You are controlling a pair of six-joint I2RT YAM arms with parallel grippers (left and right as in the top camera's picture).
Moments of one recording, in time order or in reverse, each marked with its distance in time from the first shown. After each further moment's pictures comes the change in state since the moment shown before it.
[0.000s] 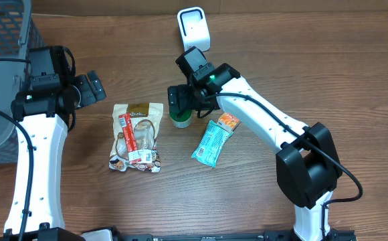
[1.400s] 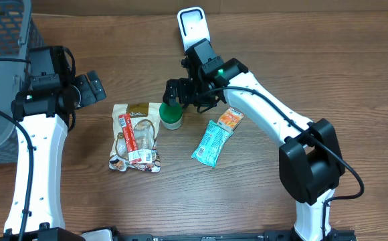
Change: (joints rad) left arm 0.000 0.000 0.000 0.000 0.000 0.000; right arm -0.052 0.010 -0.001 0.074 -0.223 0.000
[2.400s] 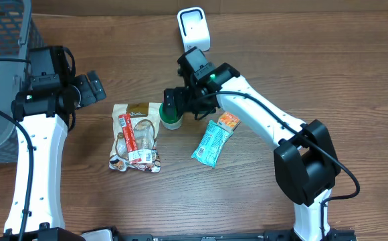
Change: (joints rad) left arm 0.000 0.000 0.000 0.000 0.000 0.000; right arm 0.040 0.011 0.000 -0.031 0.060 -0.001
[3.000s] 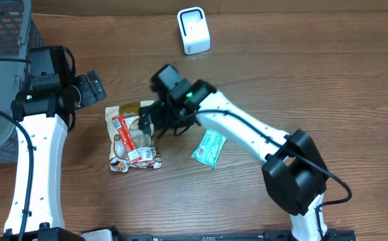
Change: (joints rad) left arm 0.000 0.000 0.000 0.000 0.000 0.000; right arm 0.175 0.001 0.000 0.032 -0.026 0.023
